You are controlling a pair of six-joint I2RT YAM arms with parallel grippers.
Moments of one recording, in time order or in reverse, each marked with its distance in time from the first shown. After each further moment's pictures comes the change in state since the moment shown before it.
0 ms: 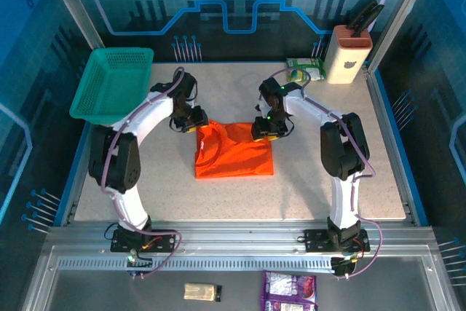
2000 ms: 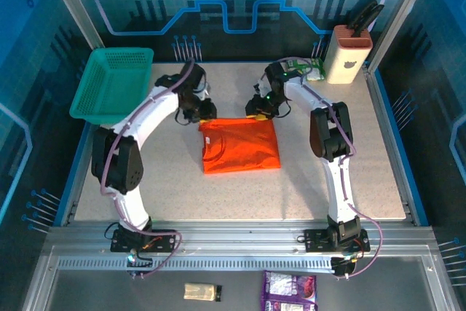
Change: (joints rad) left arm -0.108 -0.042 0.099 -0.049 0.056 0.084; right arm -0.119 0.315 0.372 0.098 -0.288 0.030
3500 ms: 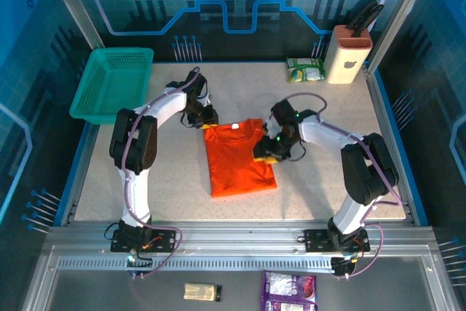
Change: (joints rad) left arm 0.096 0.255 0.022 0.138 0.065 0.037; right arm 0.113 -0.607 -0.806 0.192 0.013 0.149
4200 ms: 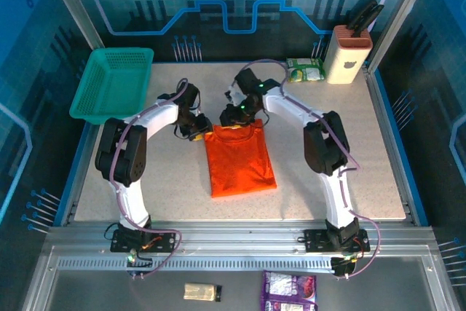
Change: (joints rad) left arm 0.016 -0.162 -0.267 0.122 -0.025 -0.220; right arm 0.139 0.469 0.704 -0.073 -0.003 -0.045
